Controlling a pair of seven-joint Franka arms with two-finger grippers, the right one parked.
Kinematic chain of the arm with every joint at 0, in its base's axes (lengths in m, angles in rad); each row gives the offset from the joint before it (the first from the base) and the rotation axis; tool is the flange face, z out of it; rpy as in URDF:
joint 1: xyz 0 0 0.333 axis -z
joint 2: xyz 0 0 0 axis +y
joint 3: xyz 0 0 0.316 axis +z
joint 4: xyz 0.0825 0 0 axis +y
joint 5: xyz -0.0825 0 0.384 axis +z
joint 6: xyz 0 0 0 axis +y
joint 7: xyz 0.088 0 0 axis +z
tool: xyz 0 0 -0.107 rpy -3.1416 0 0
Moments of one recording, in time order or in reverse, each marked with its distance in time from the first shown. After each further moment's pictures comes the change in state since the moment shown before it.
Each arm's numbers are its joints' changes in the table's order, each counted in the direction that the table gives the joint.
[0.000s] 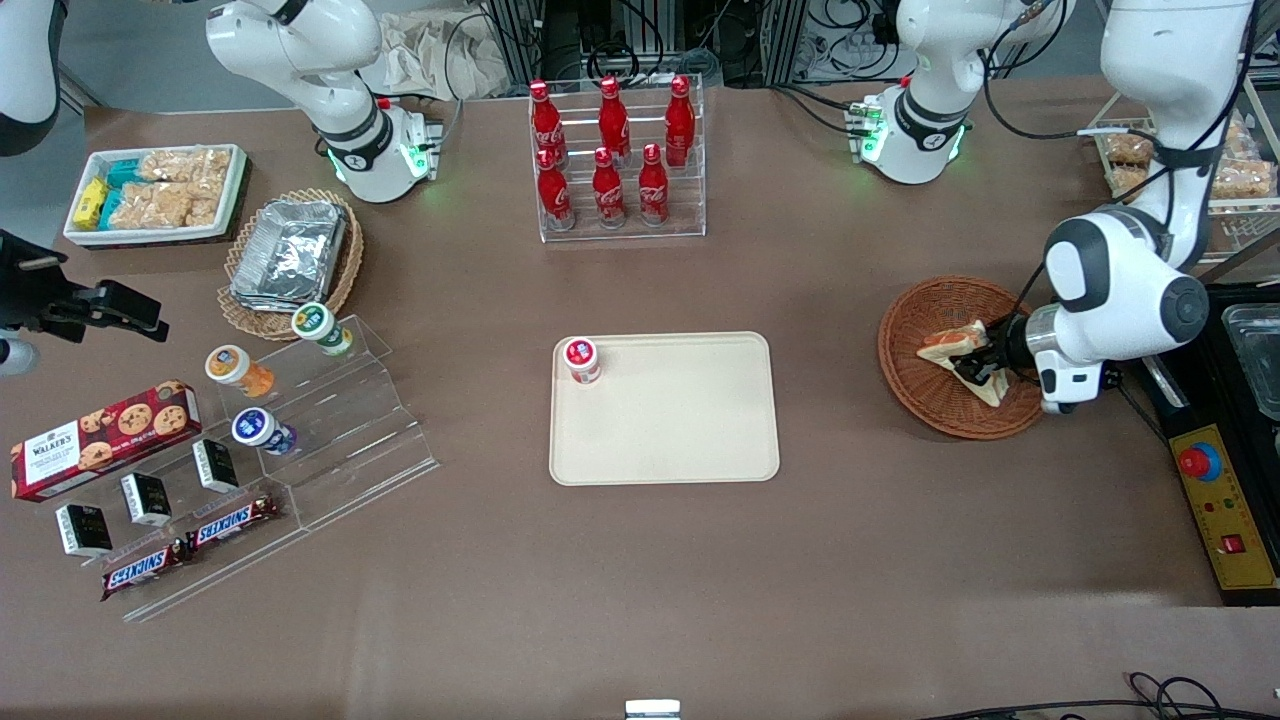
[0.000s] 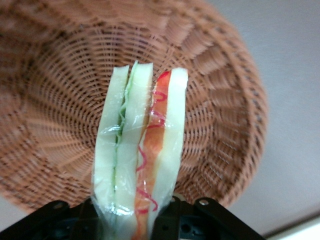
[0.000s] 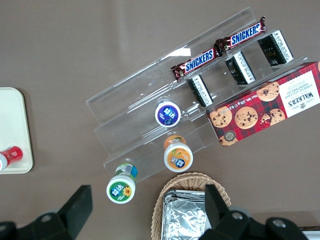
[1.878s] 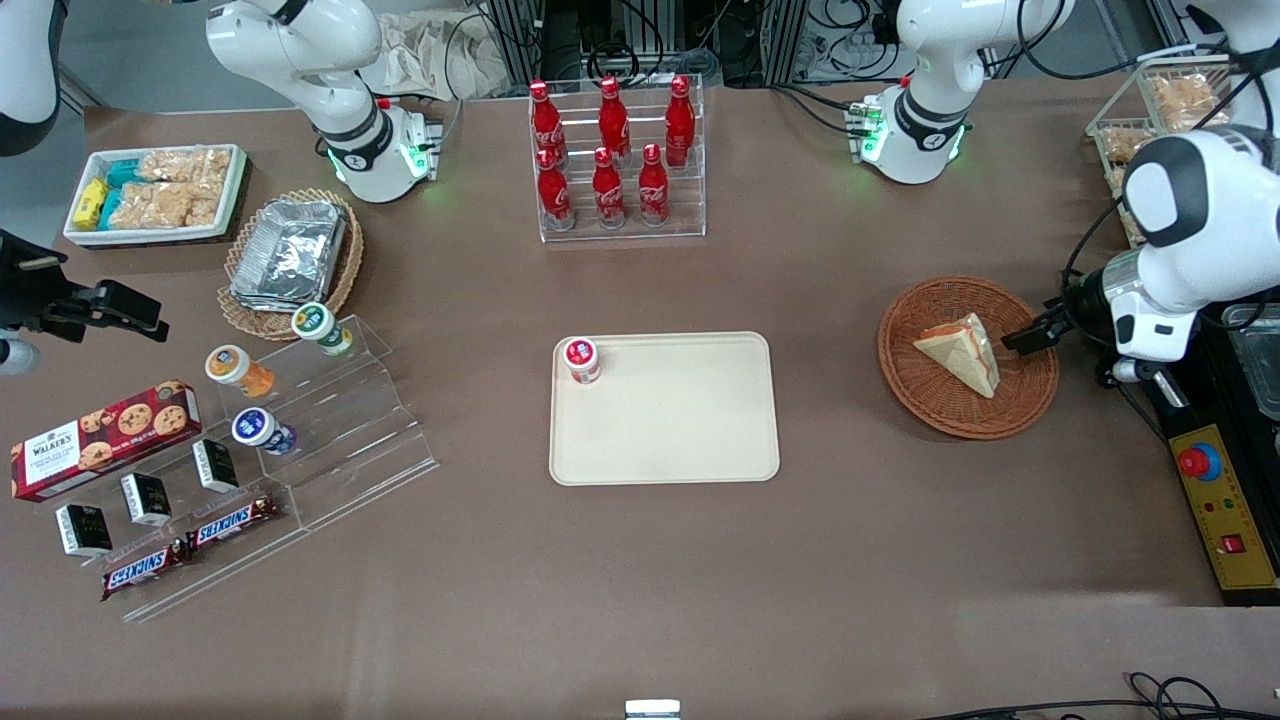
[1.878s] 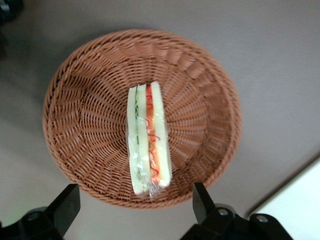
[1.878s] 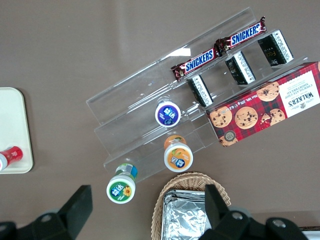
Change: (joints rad) arm -0.038 -0.189 0.035 0.035 0.041 0.089 -0.161
